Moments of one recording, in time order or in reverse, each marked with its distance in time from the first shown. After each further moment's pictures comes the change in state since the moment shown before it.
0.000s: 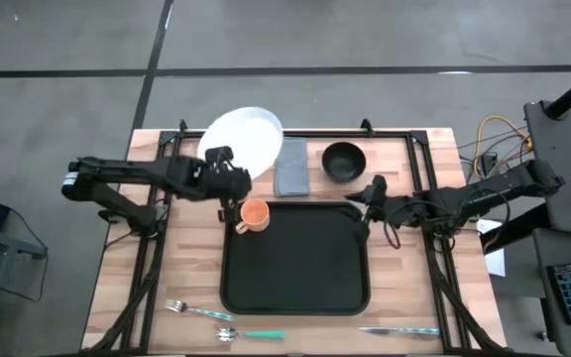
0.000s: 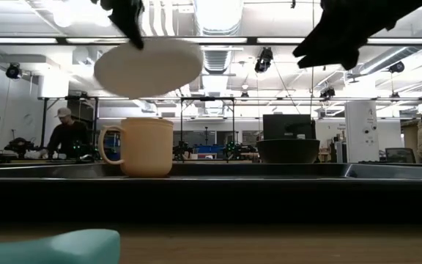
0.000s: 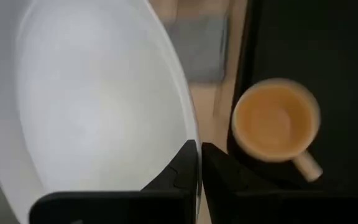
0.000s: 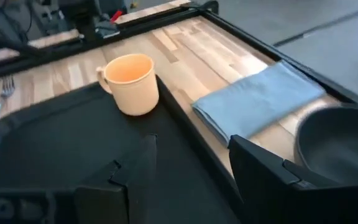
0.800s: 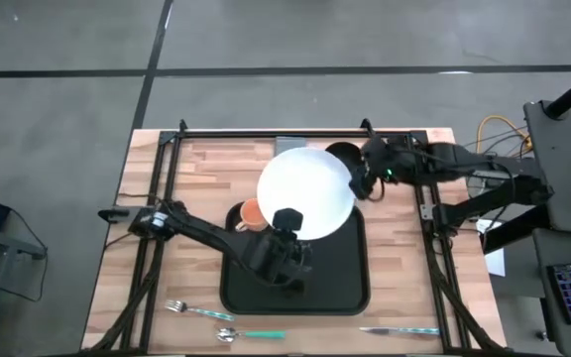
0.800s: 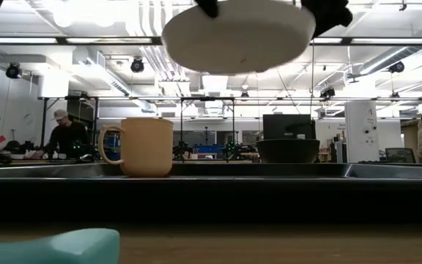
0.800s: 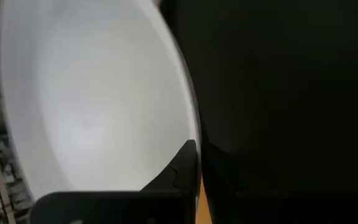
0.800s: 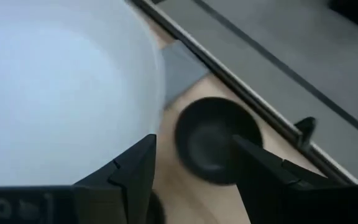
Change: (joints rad) left arm -0.326 0.784 0.901 -0.373 -0.196 0.044; right arm -0.304 0.230 0.688 -0.833 -0.034 0.013
